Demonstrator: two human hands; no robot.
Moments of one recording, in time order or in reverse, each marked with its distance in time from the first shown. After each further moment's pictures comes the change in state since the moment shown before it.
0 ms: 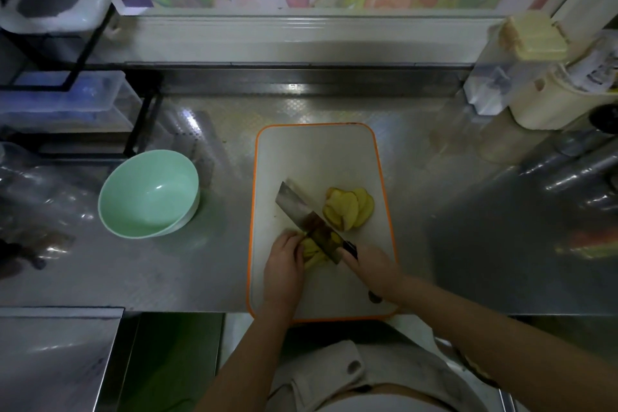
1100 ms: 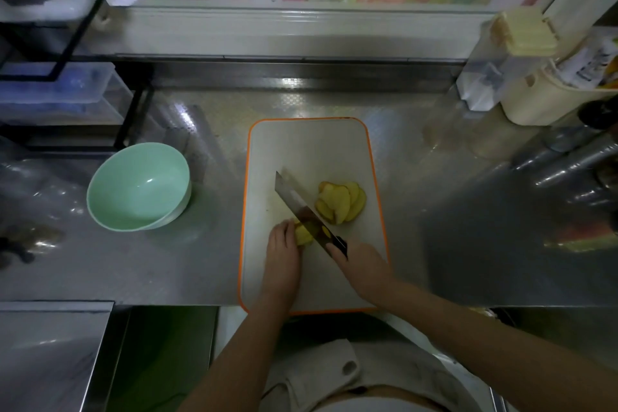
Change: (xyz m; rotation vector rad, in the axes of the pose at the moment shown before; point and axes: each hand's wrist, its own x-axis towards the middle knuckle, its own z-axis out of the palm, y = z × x) left_hand 0.000 -0.002 0.017 0.118 -0.089 0.002; right_hand -0.018 -0.009 0.004 0.003 0.090 -0.022
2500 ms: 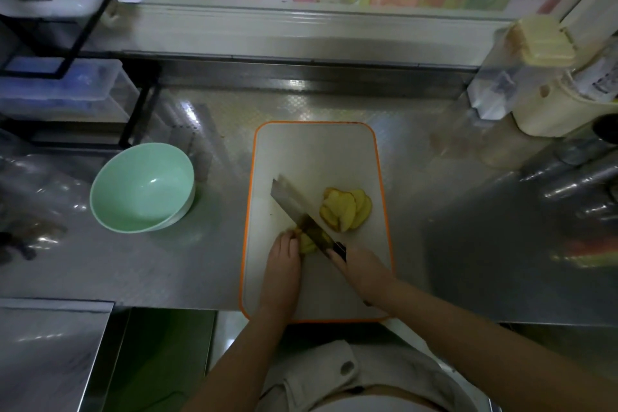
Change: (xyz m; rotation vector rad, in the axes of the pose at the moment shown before) left_hand -0.003 -0.011 0.002 0.144 0.122 0.218; right_hand 0.024 0.007 0.004 -0.020 -0.114 0.011
